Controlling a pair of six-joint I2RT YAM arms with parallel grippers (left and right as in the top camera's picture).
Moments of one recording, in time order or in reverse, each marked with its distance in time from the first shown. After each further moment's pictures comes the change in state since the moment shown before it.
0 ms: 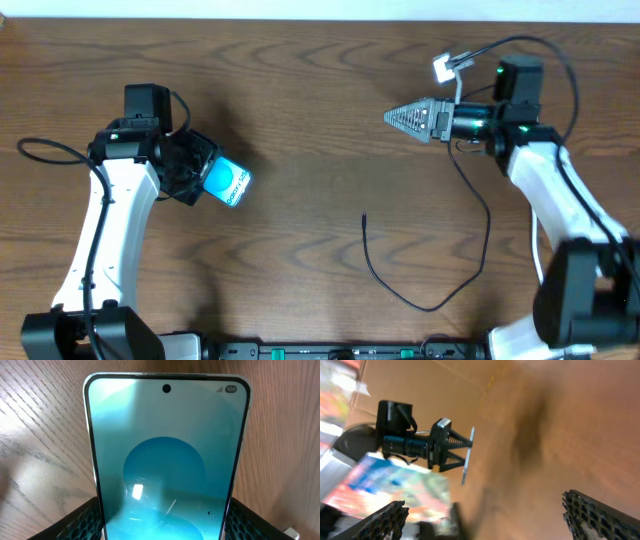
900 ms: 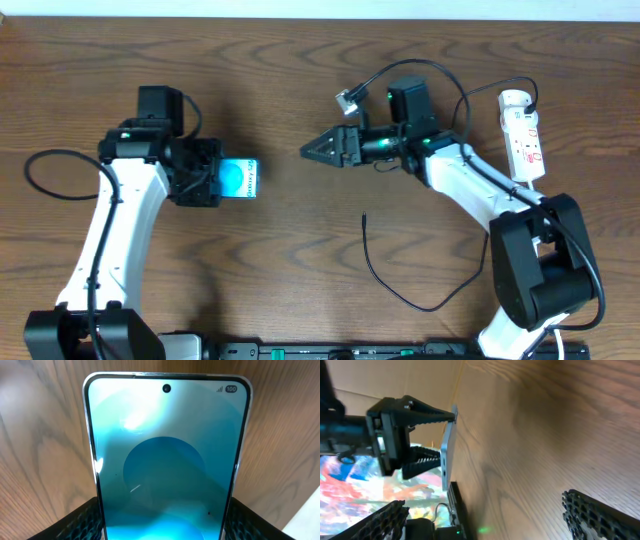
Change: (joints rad) left arm -0.057 0.000 0.000 -0.051 -0.006 -0.523; right arm 0.364 0.183 0.000 0.125 0.210 0.201
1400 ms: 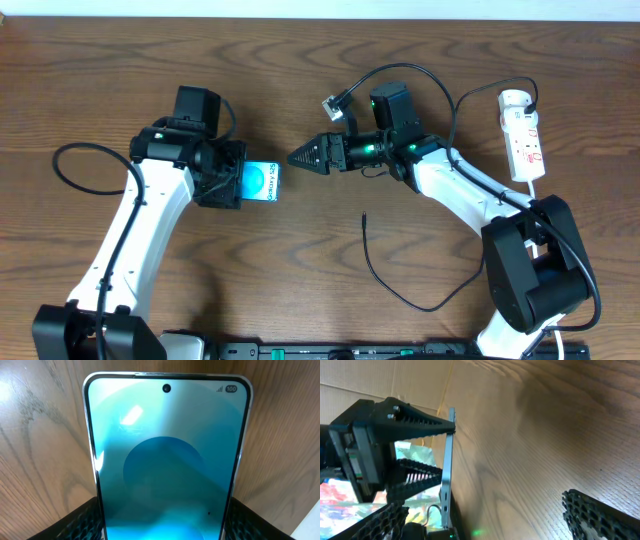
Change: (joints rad) left arm -0.142 0.000 0.000 0.014 -0.051 -0.104; right arm 0.063 0.000 0.000 0.001 0.082 0.005
